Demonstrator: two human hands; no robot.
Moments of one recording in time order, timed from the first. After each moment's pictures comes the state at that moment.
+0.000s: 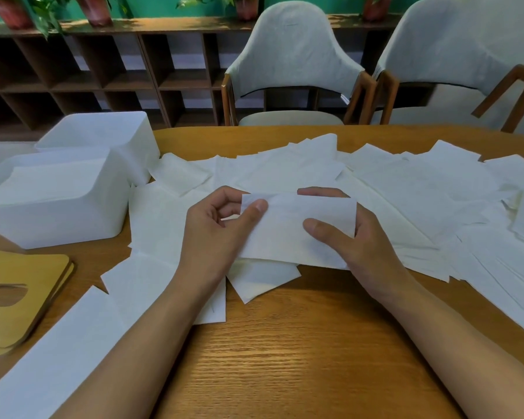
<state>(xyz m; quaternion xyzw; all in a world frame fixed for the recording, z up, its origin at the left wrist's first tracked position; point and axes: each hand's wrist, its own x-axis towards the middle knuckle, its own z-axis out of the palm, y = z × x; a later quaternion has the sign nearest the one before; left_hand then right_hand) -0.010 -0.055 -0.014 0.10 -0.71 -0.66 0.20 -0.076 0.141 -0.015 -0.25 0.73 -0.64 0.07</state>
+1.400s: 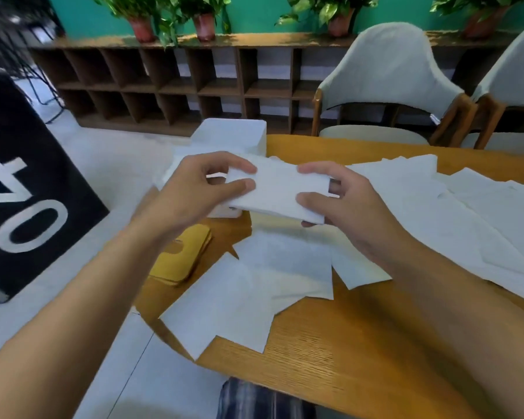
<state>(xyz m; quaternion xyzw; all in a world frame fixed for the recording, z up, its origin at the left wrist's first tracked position) 0.086 -0.215 0.076 0.12 -0.85 -0.48 0.18 -0.027 0.001 0.053 -0.27 0.70 -0.63 0.17</state>
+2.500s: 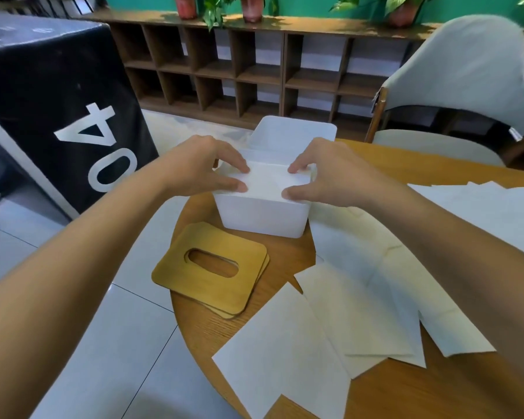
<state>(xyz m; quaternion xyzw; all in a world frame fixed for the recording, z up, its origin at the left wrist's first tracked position) 0.063 -0.393 0.073 0.12 -0.98 -0.15 0.04 -0.081 -0.181 0.070 -0.46 0.87 -0.17 0.04</state>
